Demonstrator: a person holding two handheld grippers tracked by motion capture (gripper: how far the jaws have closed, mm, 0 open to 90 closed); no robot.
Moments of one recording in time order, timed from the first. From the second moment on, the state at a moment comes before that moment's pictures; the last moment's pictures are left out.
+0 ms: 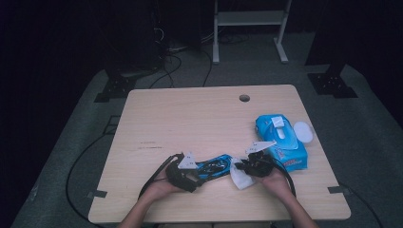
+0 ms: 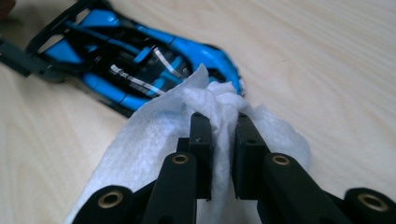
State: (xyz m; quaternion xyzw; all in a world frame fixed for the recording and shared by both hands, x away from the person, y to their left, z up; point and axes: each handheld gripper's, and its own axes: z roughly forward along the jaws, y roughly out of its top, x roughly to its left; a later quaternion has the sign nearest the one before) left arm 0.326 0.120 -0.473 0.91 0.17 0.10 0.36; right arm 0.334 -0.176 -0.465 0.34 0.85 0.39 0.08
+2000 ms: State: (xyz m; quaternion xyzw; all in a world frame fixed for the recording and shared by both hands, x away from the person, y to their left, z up) left arm 0.326 0.117 -0.474 0.91 0.18 0.10 0.36; right arm 0.320 -0.112 -0.449 0.26 0.87 0.41 0.08
